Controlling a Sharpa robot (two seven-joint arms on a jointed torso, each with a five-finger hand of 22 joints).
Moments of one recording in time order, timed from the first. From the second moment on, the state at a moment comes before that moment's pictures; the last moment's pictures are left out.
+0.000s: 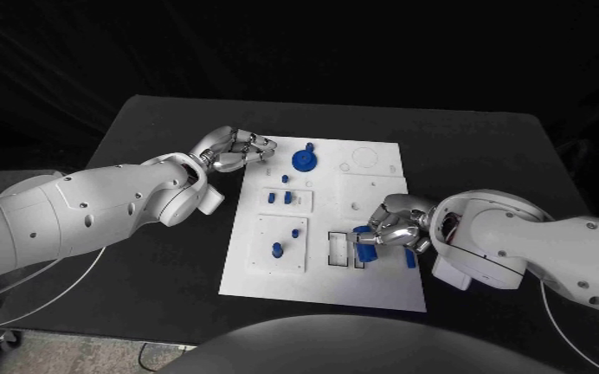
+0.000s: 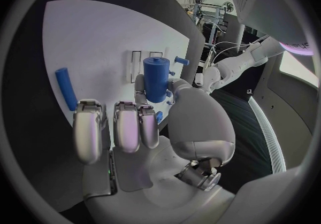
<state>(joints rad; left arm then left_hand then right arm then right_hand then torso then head) 1.15 -0.84 -0.22 1.35 -0.51 -0.27 0.41 1.51 0.15 -0.18 0.29 0.36 0.85 0.14 0.08 0.15 0.48 0.14 0.47 0.07 0.62 0.21 0.37 0.07 0.16 0.67 0.28 0.10 0.73 1.11 -0.99 -0.12 1.92 -0.96 -0.12 -0.57 1.03 -0.06 0.12 0.30 0.73 1.03 0.03 0.30 0.93 1.47 -0.05 1.57 1.31 1.46 -0.12 1.44 1.31 0.01 1.47 -0.01 1.46 1.31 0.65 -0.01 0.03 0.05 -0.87</state>
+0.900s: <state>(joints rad) 1.15 -0.83 -0.22 1.34 -0.51 -0.26 0.40 1.51 0.15 -0.18 0.29 0.36 0.85 0.14 0.08 0.15 0.48 0.14 0.47 0.07 0.62 0.21 0.37 0.07 0.16 0.67 0.28 0.10 0.73 1.10 -0.90 -0.12 1.85 -0.85 -0.08 -0.62 0.95 -0.02 0.18 0.26 0.47 0.98 0.04 0.26 0.91 1.46 -0.04 1.57 1.31 1.47 -0.10 1.41 1.31 0.03 1.47 0.01 1.41 1.31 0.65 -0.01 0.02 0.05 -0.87</state>
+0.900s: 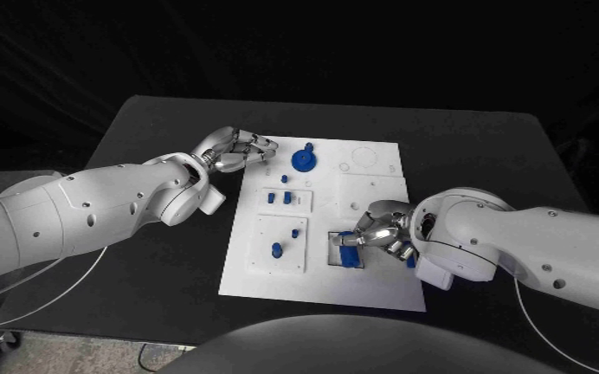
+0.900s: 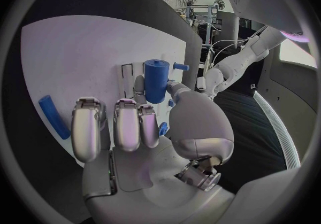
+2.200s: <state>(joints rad) 1.15 -0.82 -0.22 1.34 -0.51 -0.25 0.39 1.51 0.15 -0.18 0.29 0.37 0.85 0.15 0.08 0.15 0.48 0.14 0.47 0.07 0.62 0.21 0.37 0.07 0.16 0.67 0.28 0.10 0.73 1.10 -0.89 -0.12 1.84 -0.85 -0.06 -0.62 0.89 0.02 0.09 0.29 0.23 0.97 0.05 0.26 0.89 1.47 -0.03 1.57 1.31 1.47 -0.10 1.40 1.30 0.03 1.47 0.01 1.40 1.31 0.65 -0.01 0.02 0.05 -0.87</state>
